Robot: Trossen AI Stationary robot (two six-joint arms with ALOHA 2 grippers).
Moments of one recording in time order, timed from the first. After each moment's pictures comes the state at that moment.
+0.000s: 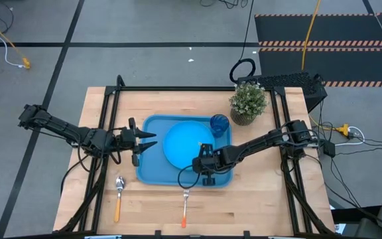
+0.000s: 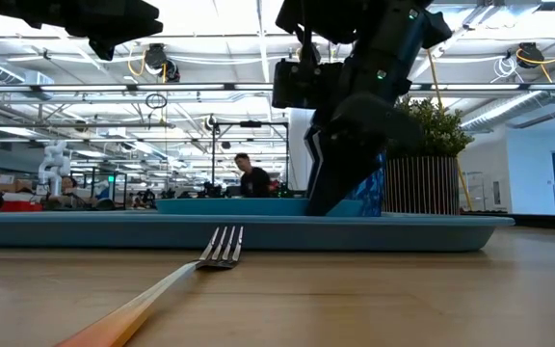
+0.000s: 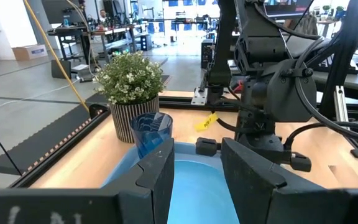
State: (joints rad) left arm -0.33 0.72 0.41 0.24 -0.50 -0.01; right arm 0.22 1.92 1.22 -0.43 0.14 0.13
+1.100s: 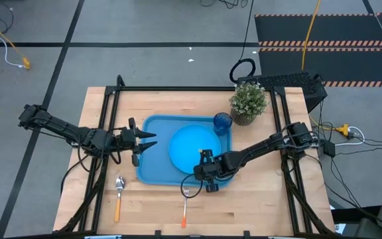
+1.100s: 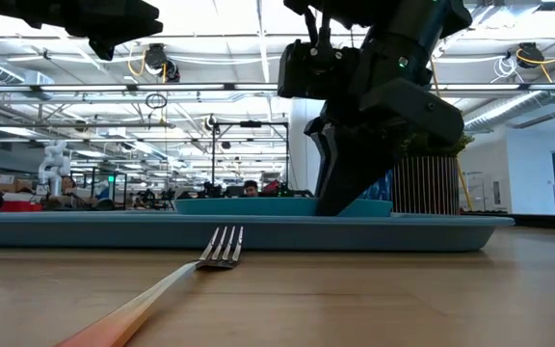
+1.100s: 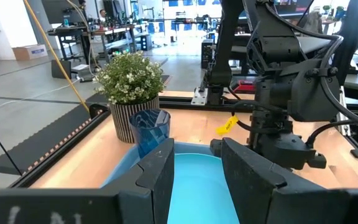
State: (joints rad) left arm -0.33 0.72 0.41 0.24 -0.50 -0.01; right arm 0.28 1.92 1.22 -0.43 0.13 0.09
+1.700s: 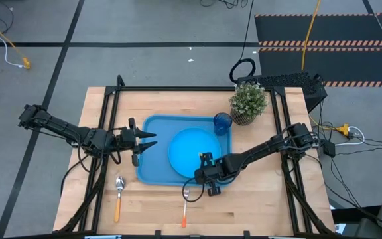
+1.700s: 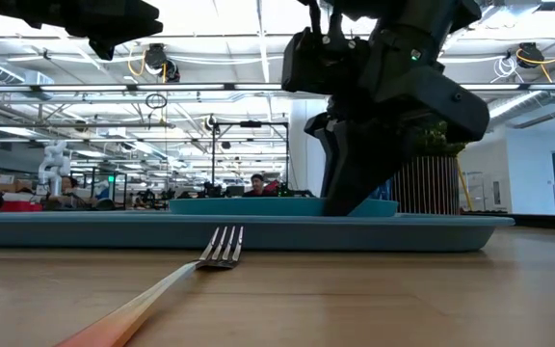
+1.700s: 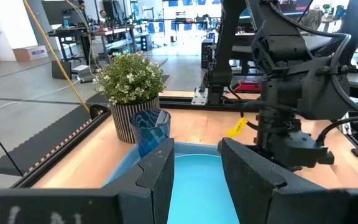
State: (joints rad) left arm -0.33 0.72 0.41 0.24 -0.50 0.00; right arm 0.31 1.92 1.22 -0.43 0.10 0.07
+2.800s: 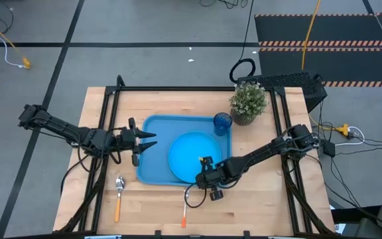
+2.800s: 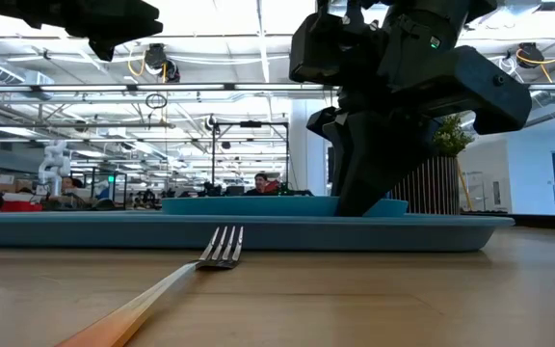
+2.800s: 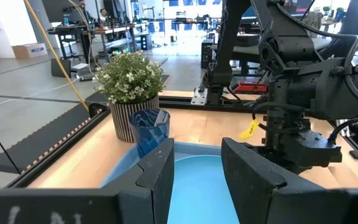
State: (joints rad) left arm -0.33 0.72 0.41 0.24 -0.50 -0.02; right arm 0.35 1.92 1.22 -0.43 0.08 0.06
